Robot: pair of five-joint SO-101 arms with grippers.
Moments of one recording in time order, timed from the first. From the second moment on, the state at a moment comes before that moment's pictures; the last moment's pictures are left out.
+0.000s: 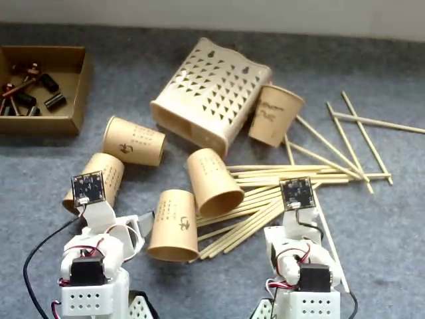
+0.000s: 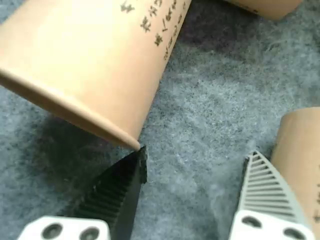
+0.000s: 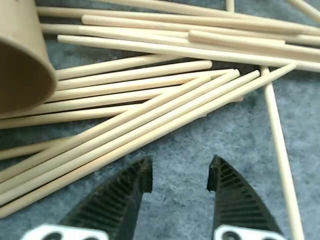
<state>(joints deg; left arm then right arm) -8.7 -104.3 96.0 76.0 16.6 -2.9 -105.1 96.0 71.3 12.6</state>
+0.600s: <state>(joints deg) -8.7 -104.3 96.0 76.0 16.6 6.7 -105.1 95.8 71.3 12.6</state>
